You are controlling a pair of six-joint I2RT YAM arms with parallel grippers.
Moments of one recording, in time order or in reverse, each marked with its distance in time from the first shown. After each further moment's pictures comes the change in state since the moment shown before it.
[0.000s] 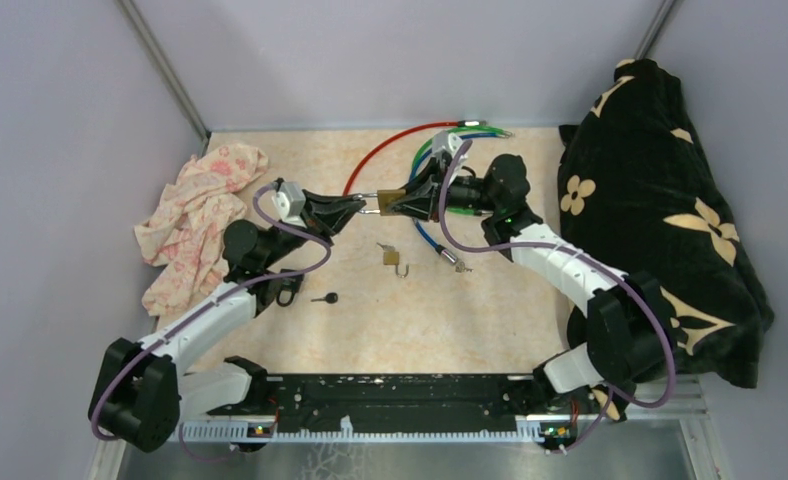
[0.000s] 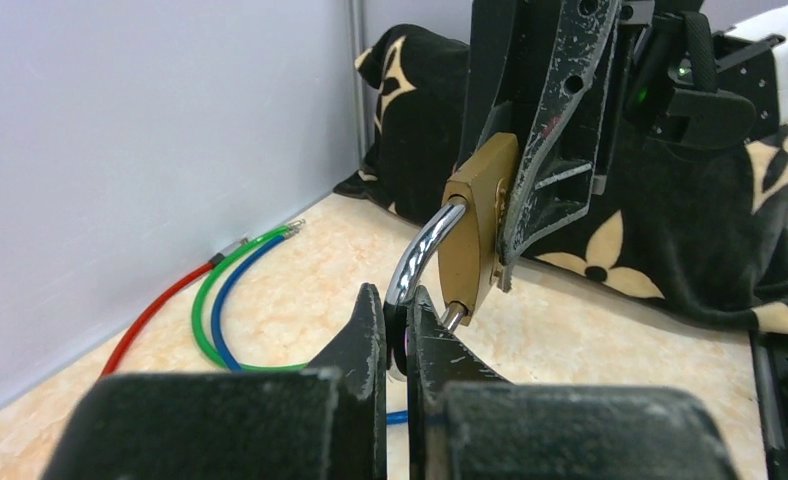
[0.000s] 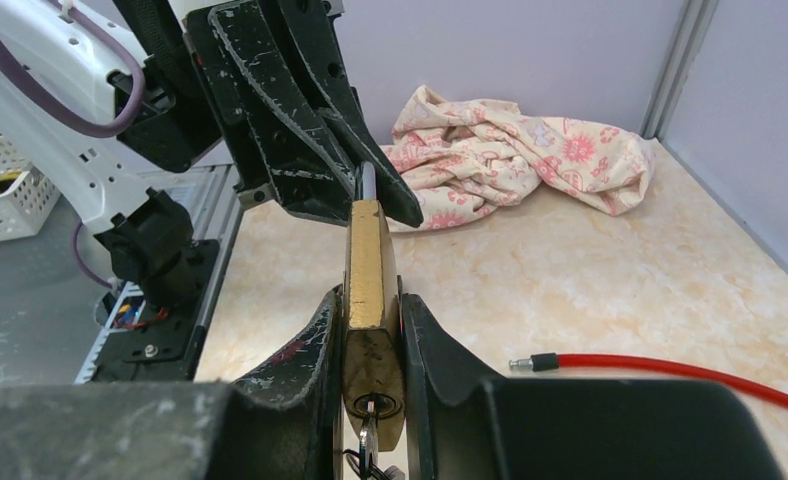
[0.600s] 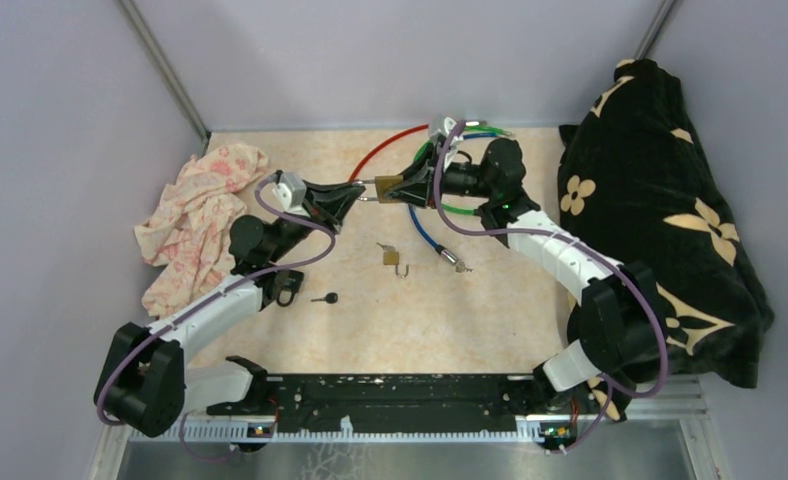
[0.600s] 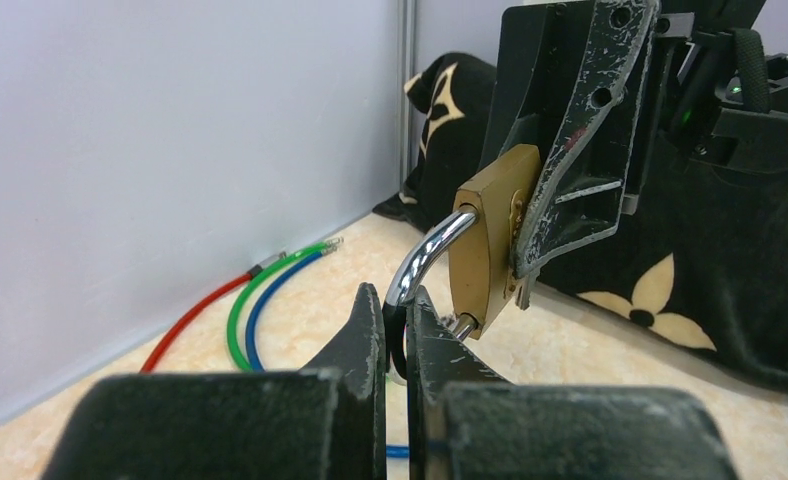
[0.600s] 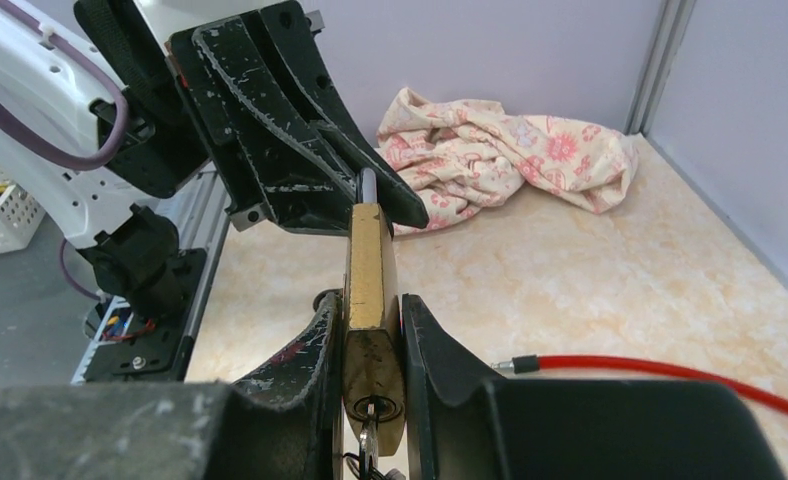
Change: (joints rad) left arm -0.022 0.076 0.025 0.062 -0.130 -0.002; right arm -0.012 0.068 0.092 -0.050 0.016 0.013
